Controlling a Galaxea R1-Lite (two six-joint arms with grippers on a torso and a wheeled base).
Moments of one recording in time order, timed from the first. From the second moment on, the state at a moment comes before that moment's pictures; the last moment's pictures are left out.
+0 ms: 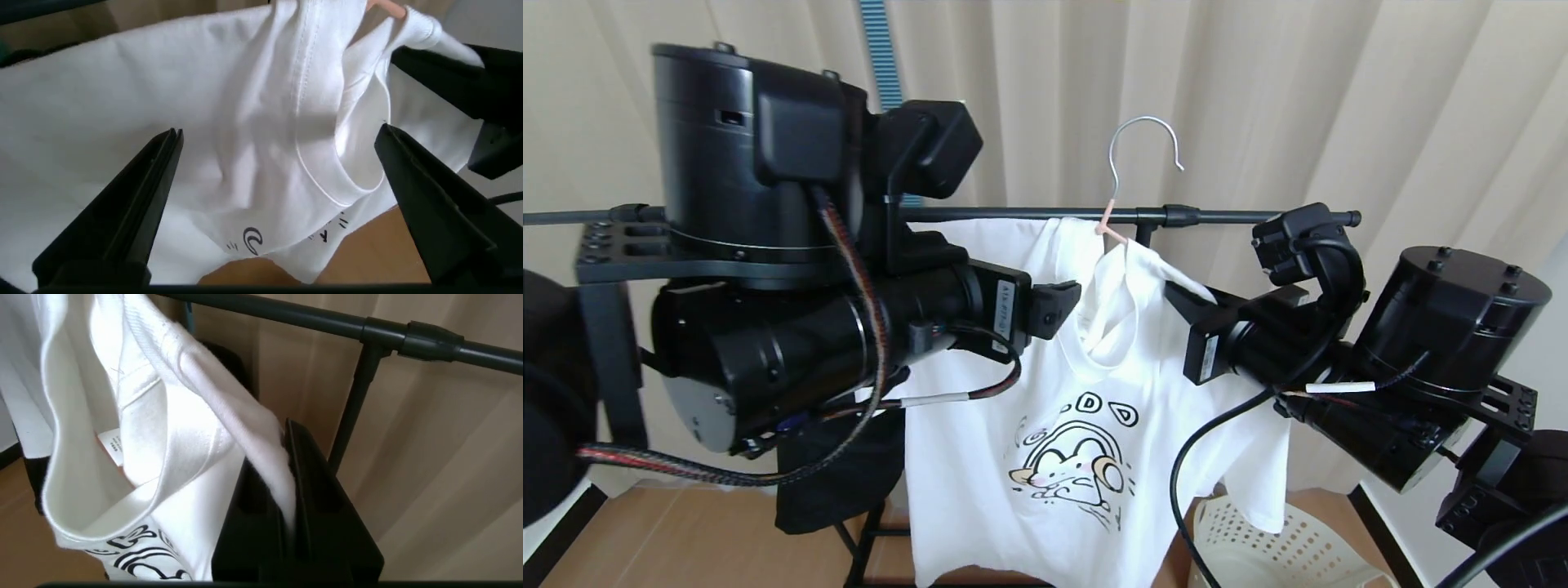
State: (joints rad) left arm -0.81 1.56 -1.13 -0.16 0.29 -0.05; right arm 0.67 1.70 -0.70 -0.99 -0.23 -0.02
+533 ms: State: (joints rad) left arm -0.51 1.32 -0.90 -0.16 -0.11 0.02; right arm 0.46 1.62 -0.63 -0.99 0.13 -0.02
